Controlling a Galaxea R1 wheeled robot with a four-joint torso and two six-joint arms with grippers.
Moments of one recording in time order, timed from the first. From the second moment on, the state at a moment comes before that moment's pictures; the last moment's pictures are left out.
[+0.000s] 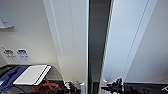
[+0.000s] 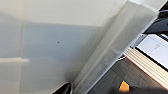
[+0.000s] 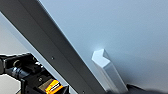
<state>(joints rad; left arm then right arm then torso) 0.62 2.44 -1.36 0.13 0.19 0.00 -0.59 2.33 -1.30 -0.38 -0.04 0.35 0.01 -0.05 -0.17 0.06</state>
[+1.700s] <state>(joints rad) 1.46 1.78 -1.10 0.30 -0.45 -0.01 -1.20 1.72 -1.16 -0.43 0.43 0.43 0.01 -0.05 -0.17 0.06</state>
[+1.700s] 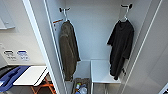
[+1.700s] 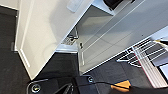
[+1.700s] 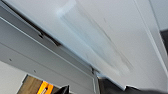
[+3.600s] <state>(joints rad) 1.57 2.72 -2.33 0.34 -0.31 -0.24 -1.59 2.59 -2.26 -0.34 0.34 0.53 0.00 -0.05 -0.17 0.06</state>
